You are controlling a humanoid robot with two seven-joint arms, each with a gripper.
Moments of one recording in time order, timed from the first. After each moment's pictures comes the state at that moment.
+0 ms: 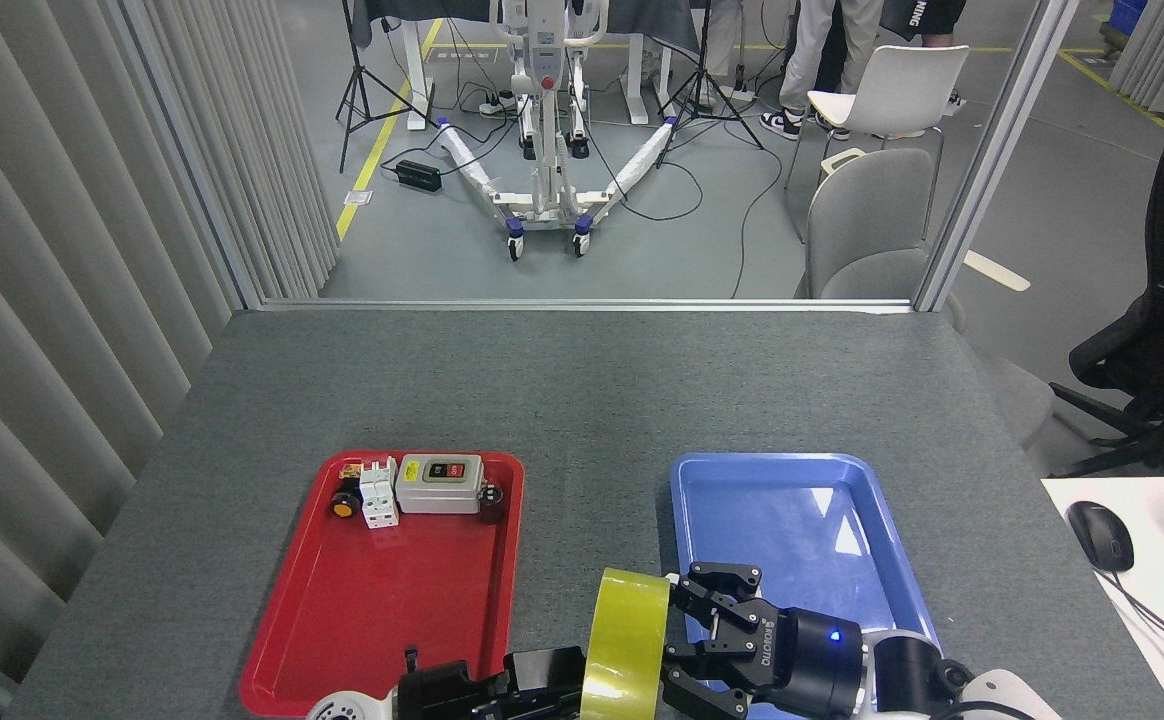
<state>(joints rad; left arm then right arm) -0.03 -0.11 -0.08 -1.60 -0.04 -0.11 -1.26 -0.24 -0.43 0.54 -1.57 0.79 -0.78 0.11</state>
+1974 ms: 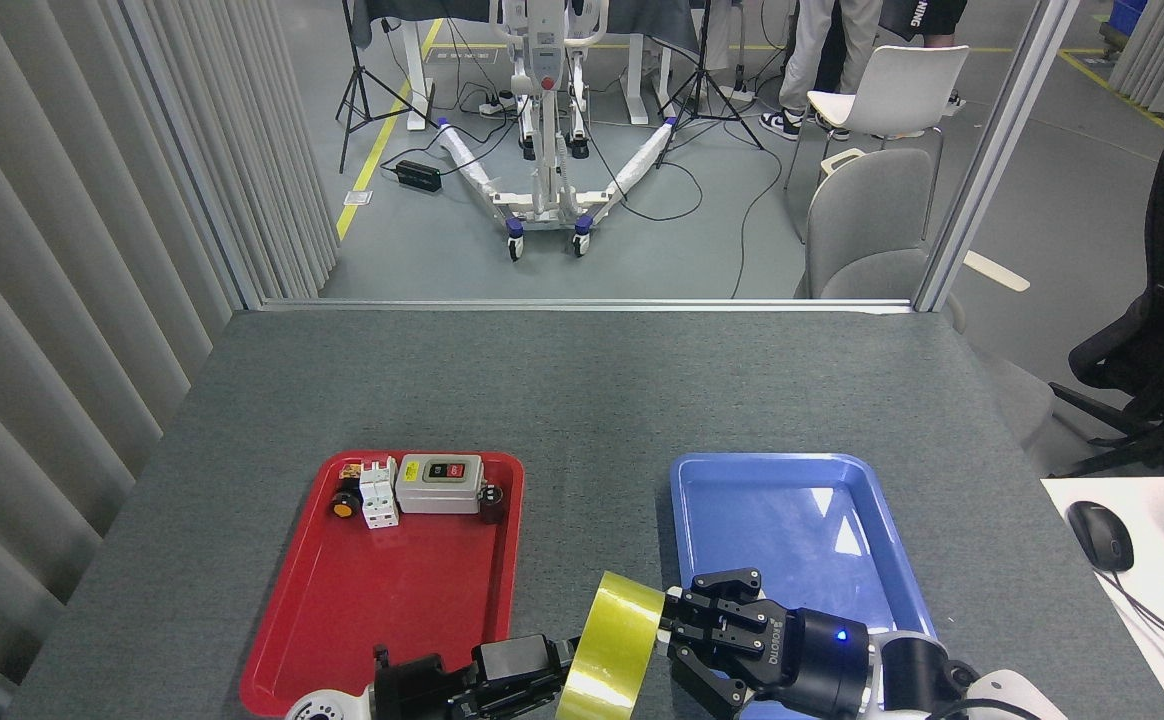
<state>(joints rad) -0.06 -0.10 -0.01 -1.51 -0.07 -0.21 -1.25 -0.24 -0.44 0.54 -1.54 0.79 -0.78 0.12</state>
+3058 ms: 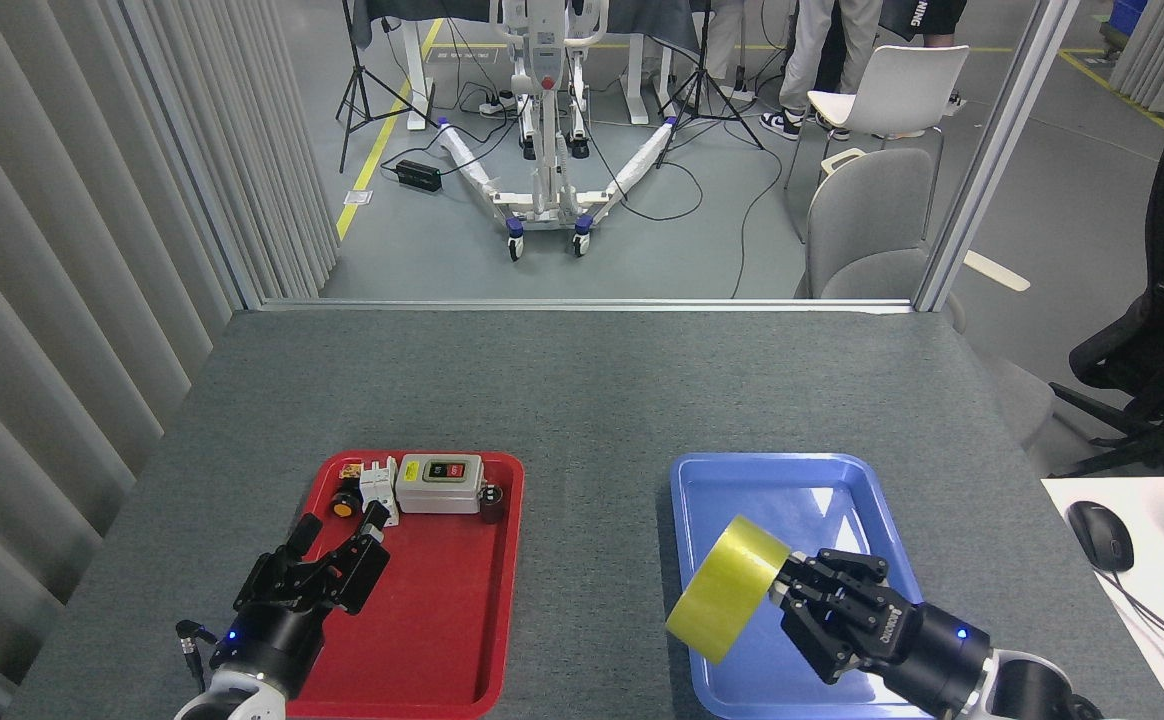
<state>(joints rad) -0.08 -0.05 0.25 -1.50 -1.05 -0.43 -0.18 -0.07 -0.41 0.15 -1.54 0.78 -0.79 0.19</state>
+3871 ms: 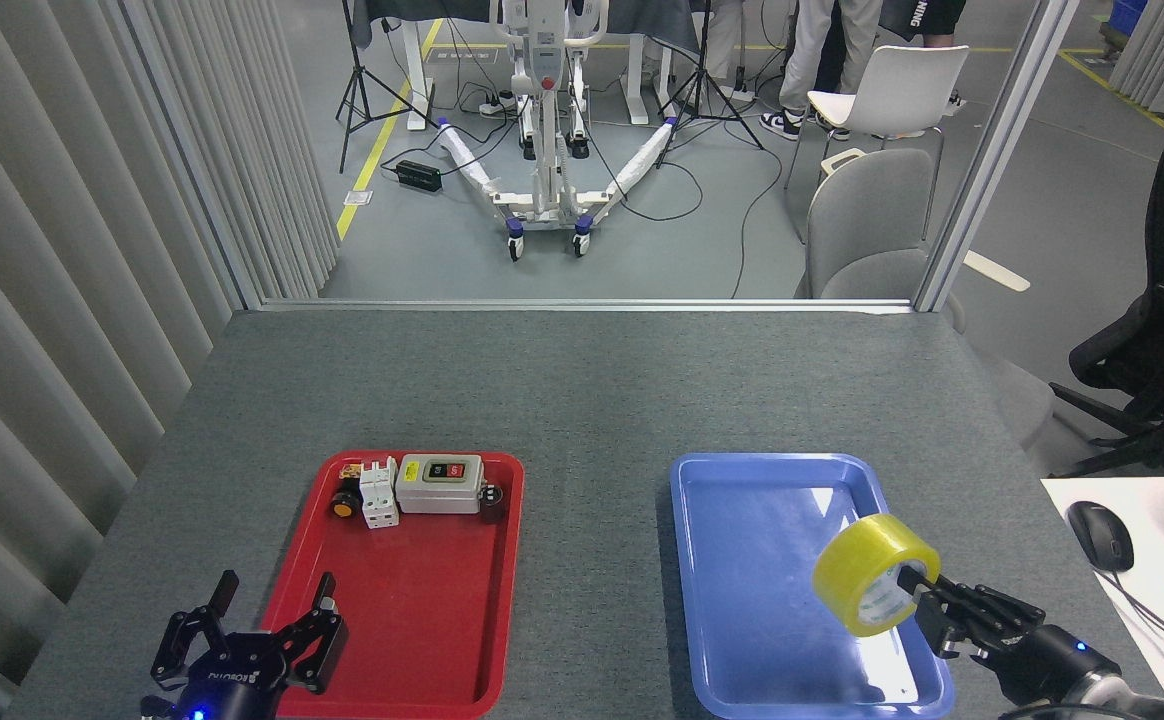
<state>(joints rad) 0.10 -0.02 0.25 -1.62 -1.52 -0.27 0.04 -0.01 -0.41 -0.11 -1.42 0.78 -0.44 0.49</state>
